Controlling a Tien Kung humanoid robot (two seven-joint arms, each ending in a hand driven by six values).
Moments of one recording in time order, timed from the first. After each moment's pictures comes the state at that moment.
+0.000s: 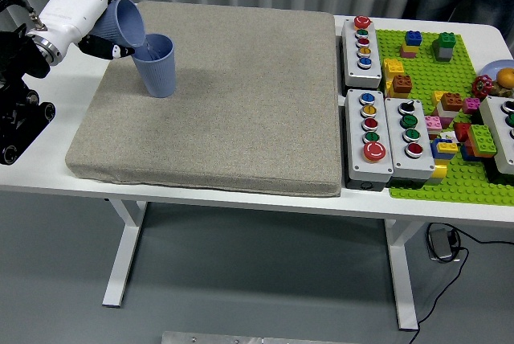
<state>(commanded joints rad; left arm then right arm) -0.87 0.50 -0.79 -0.76 2.03 0.22 -0.09 0.21 -0.06 2.19 0.20 -2.14 -0.08 -0.23</state>
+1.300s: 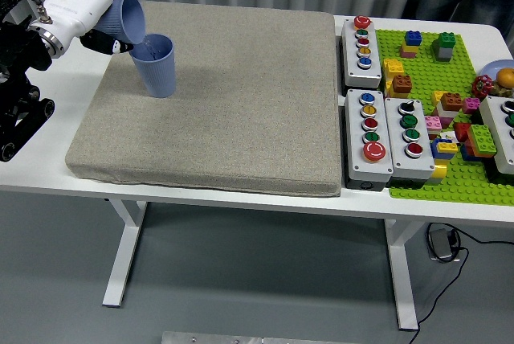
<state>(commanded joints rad) -0.90 0.51 -0.74 -0.78 2.12 0.23 -0.05 0.21 -0.07 2.19 0.19 -2.14 -0.07 -0.23</state>
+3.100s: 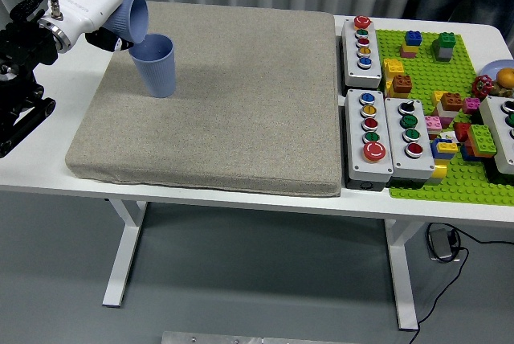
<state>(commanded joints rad) -0.98 0.54 -0.56 -0.80 2.18 0.27 0.01 0.20 -0.07 2.19 0.19 -2.13 -0.08 -0.23</state>
